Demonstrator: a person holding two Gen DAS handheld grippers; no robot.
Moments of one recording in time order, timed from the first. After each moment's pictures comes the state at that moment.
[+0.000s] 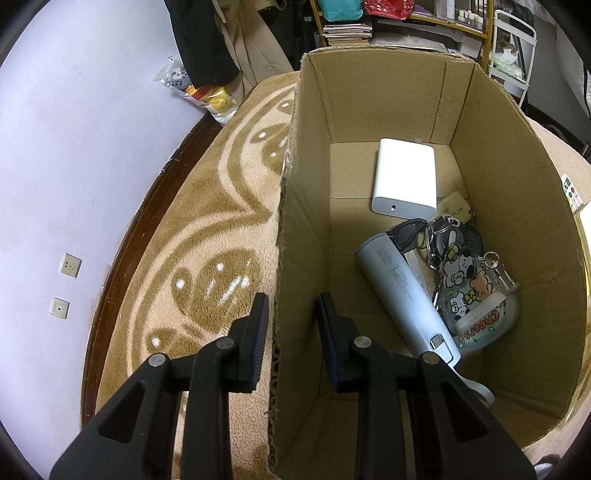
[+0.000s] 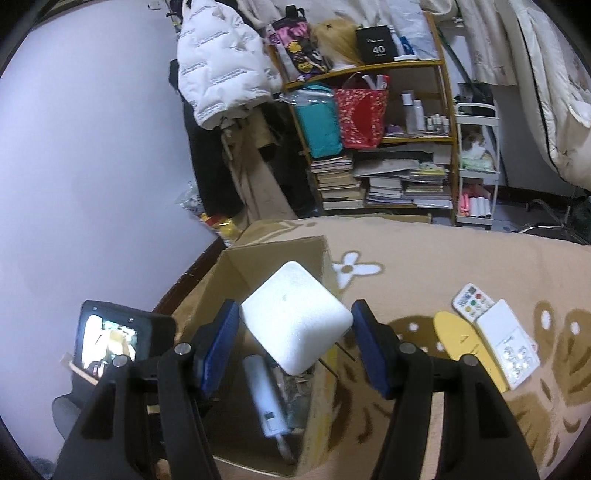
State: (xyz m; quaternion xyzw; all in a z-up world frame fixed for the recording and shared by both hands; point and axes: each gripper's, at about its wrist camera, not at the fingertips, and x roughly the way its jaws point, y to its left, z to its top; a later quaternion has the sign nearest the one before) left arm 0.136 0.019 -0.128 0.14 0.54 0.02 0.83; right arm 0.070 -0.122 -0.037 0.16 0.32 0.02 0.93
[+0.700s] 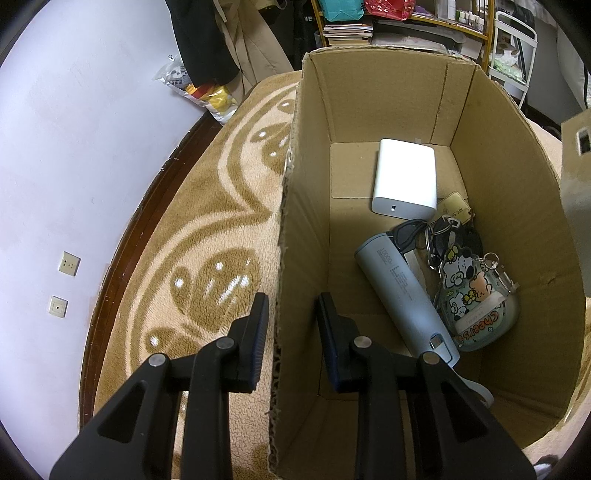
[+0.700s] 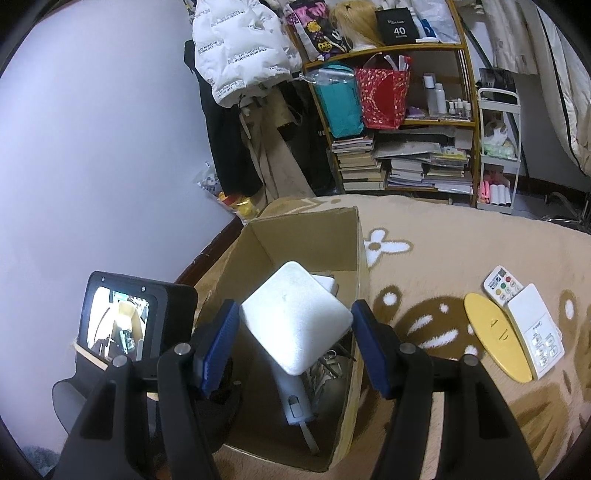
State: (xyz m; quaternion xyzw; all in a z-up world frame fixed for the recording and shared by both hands) left arm 0.136 0.020 -0.129 0.14 0.55 0.02 0.83; right arm 0.074 -0.106 -0.053 0.16 0.35 0.06 0.92
